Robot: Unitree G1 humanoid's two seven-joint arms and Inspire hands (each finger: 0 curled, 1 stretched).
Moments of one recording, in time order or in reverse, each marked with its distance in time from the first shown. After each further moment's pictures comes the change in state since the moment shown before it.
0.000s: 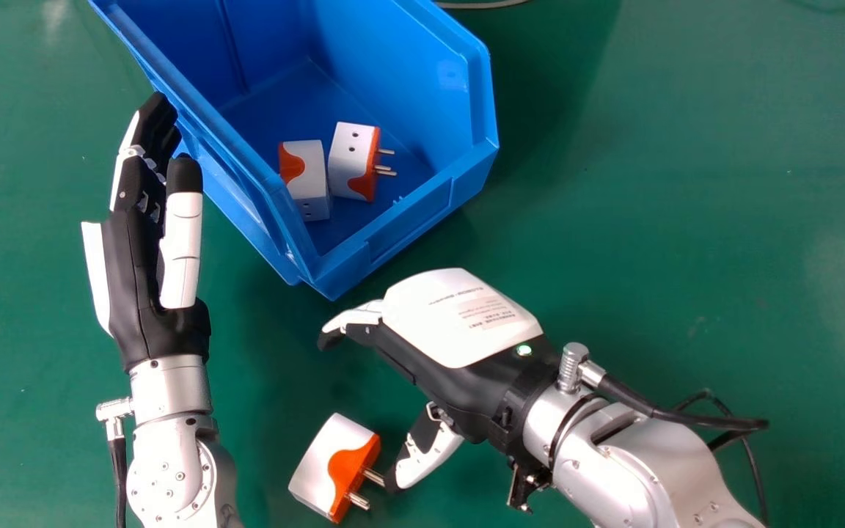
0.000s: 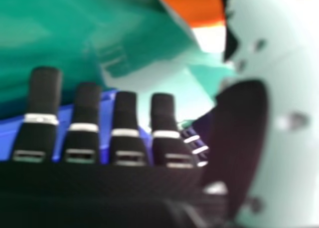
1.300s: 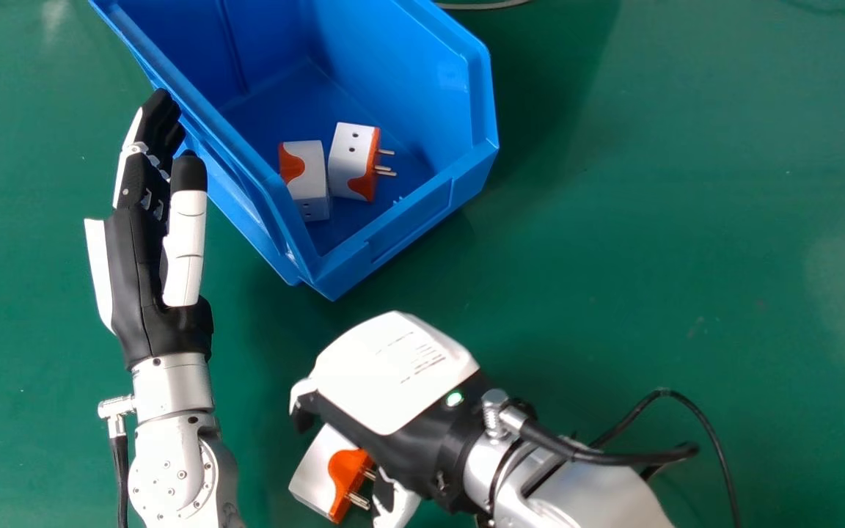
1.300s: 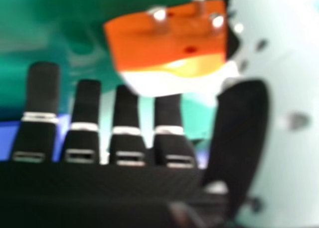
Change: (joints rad) left arm 0.000 0.000 -0.009 -0.008 0.003 0.001 0.008; right arm -0.001 0.063 0.159 0.012 -0.252 -0.042 0.107
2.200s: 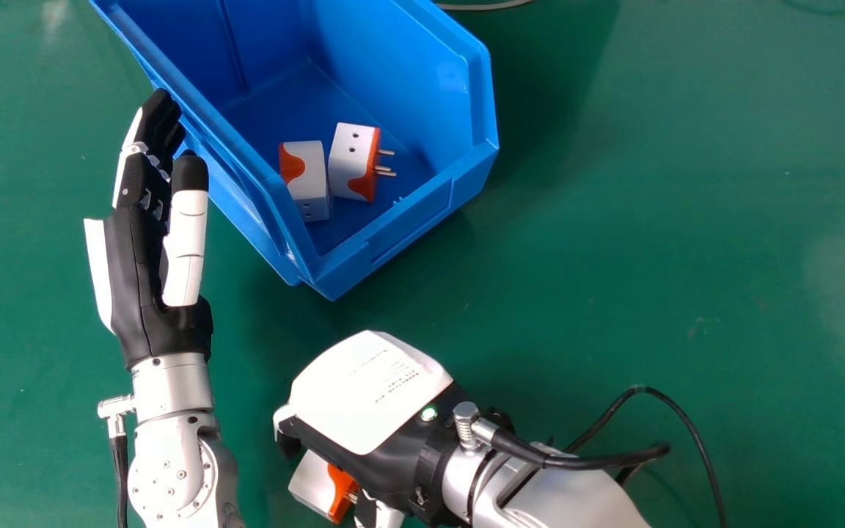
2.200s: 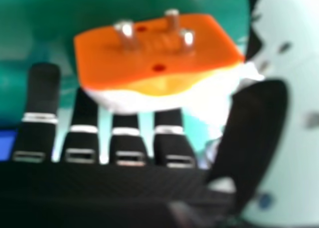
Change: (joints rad) left arm 0.000 0.000 0.000 -0.001 -0.002 0.001 -0.001; right arm -0.018 0.034 0.014 0.069 -0.016 -0.028 0.030
